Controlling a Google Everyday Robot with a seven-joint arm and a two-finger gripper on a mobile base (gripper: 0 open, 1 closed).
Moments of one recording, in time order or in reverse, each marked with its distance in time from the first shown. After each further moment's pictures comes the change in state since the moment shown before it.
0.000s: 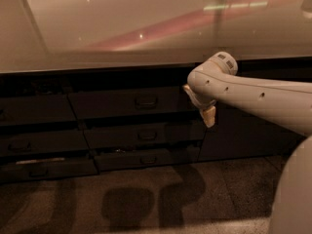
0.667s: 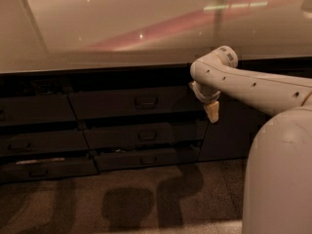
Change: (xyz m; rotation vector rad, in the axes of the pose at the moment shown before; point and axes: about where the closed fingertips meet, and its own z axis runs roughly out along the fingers) arm 0.033 -0.008 0.028 -0.075 0.007 0.037
